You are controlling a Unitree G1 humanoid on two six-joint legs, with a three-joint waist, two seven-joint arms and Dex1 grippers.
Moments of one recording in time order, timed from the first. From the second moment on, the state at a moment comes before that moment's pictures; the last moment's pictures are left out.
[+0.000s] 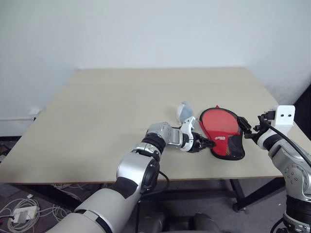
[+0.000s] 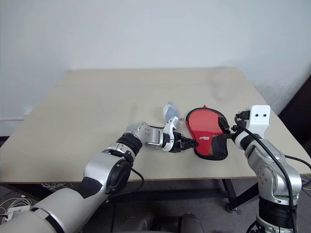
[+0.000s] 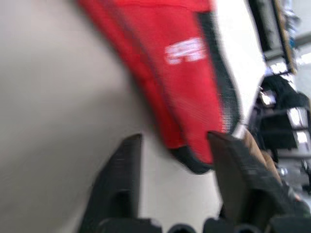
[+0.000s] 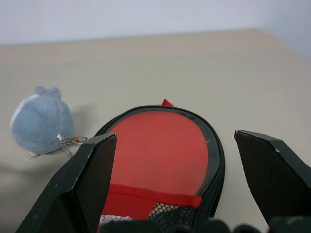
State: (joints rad) left arm -1.12 -0.17 0.15 1.21 -0.45 0.96 -0.50; right arm -0.19 -0.45 -0.33 -0.40 0.47 0.84 0.15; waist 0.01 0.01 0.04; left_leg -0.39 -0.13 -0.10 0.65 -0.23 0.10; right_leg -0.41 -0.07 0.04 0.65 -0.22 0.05
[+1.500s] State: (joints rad) left arm -1.12 -0.17 0.15 1.25 -0.53 1.03 -0.55; right arm -0.13 -0.42 -0.33 -0.49 0.47 0.88 0.10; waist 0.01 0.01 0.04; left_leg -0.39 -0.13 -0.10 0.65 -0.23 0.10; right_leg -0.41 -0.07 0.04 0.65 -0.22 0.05
